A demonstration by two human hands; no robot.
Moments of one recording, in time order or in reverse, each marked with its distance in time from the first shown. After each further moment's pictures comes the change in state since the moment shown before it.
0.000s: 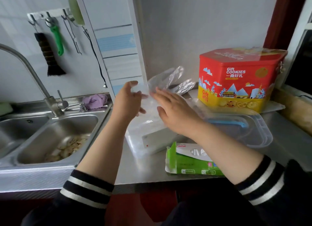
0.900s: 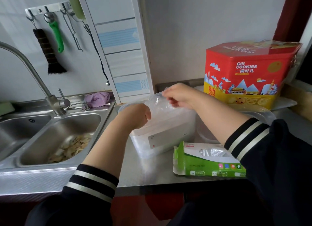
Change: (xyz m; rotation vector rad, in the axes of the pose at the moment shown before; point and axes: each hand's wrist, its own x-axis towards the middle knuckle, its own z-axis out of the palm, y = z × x) left_hand 0.028 -0.054 0.002 0.987 -0.446 0.205; right_hand 0.075 0.042 0.023 0.956 -0.245 0.724
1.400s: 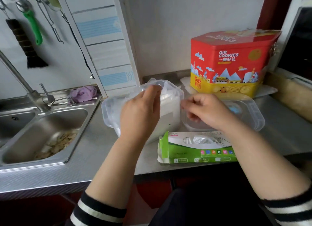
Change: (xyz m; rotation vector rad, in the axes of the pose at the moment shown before) left_hand -0.056 0.090 0.009 -0.272 1.001 0.230; right_hand -0.134 0.057 -0.050 -0.107 0.170 -0.237
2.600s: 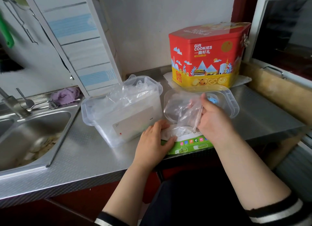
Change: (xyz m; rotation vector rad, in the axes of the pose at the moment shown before) left_hand -0.104 0.037 0.063 -0.365 -0.581 -0.248; right_hand -0.039 0.050 -0.017 0.926 0.394 0.245
